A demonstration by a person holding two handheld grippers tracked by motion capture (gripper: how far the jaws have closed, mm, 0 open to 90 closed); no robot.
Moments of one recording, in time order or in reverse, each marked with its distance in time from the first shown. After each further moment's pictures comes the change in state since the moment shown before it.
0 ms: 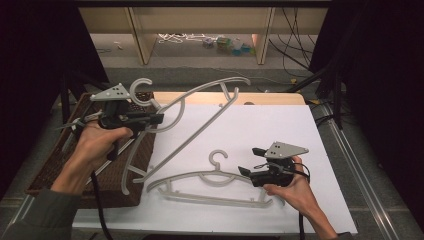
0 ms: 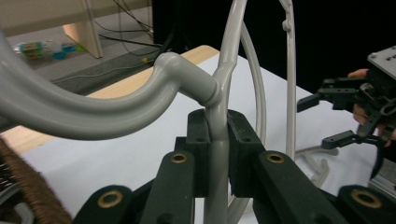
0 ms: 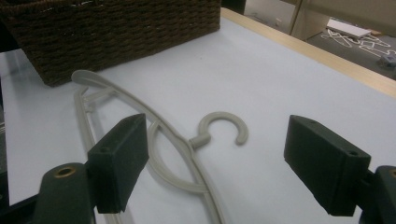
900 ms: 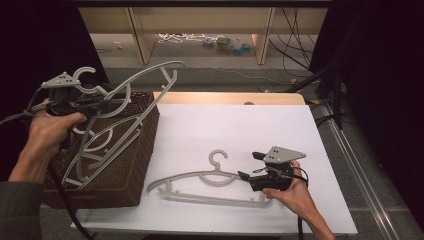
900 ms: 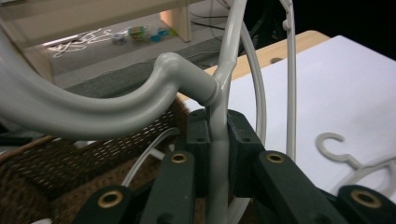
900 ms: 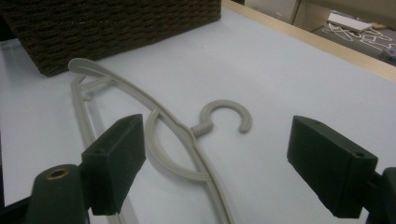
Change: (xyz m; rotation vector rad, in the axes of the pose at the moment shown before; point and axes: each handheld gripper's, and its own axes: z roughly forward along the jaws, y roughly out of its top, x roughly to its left) left arm 0.088 -0.016 -0.063 0.062 0.343 -0.048; right arm 0.004 -0.013 0.006 0.009 -0.005 0.009
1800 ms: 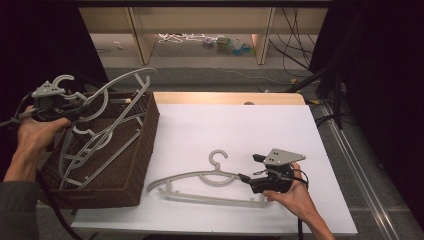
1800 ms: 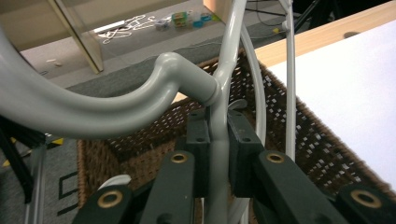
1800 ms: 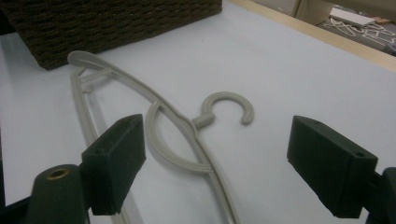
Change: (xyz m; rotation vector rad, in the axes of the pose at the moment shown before) left arm 0.055 -0.044 0.009 0.034 0.157 0.015; right arm 0.000 -0.006 0.000 0.021 0.003 0.005
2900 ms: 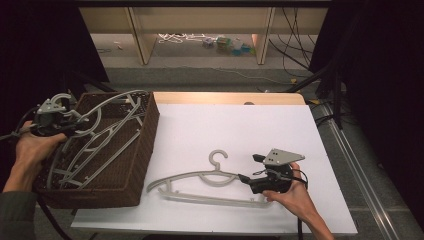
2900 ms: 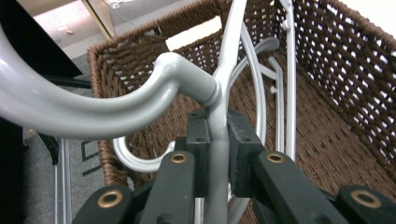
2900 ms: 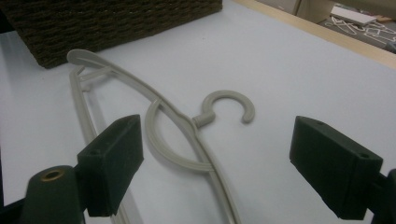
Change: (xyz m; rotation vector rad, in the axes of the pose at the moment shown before) left arm 0.018 -0.046 0.012 0.163 0.048 0.059; right arm 0.000 -0.001 0.001 0.008 0.002 -0.001
